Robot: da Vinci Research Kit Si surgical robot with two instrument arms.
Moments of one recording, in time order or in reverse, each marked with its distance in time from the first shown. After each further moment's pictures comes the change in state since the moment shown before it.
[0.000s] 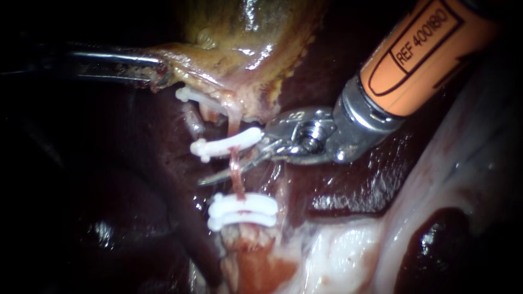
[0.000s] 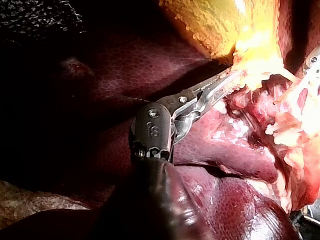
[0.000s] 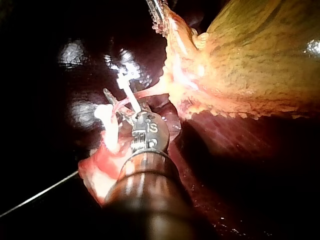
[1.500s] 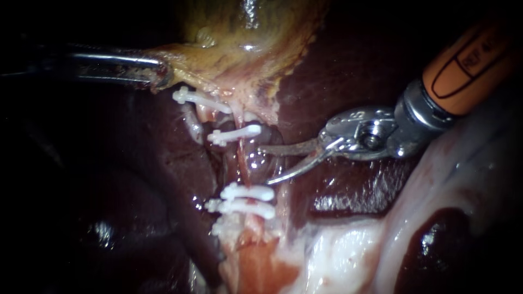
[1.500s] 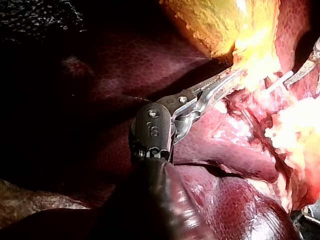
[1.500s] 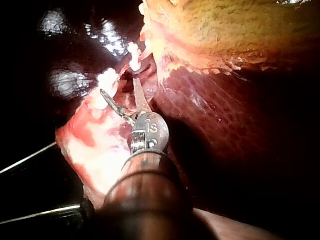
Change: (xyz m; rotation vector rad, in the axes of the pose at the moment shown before) right arm -0.006 0.002 -0.007 0.013 -0.043 -0.015; left arm 0.000 0.000 0.000 0.002 0.000 0.002
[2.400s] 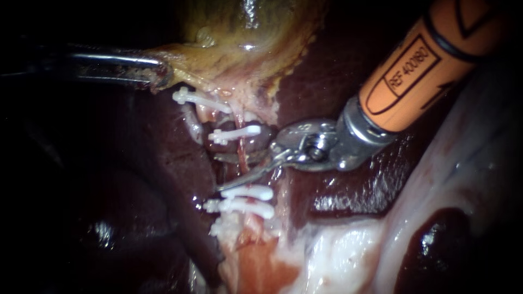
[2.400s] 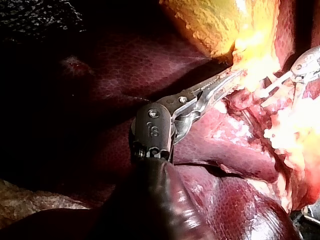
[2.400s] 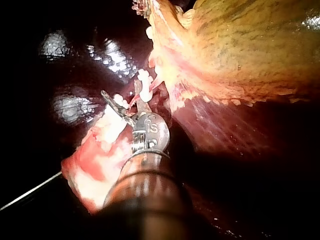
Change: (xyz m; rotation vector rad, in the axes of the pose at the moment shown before) right arm 0.002 0.002 0.009 -0.023 0.031 0.048; left arm 0.000 0.000 0.000 -0.001 0.000 0.000
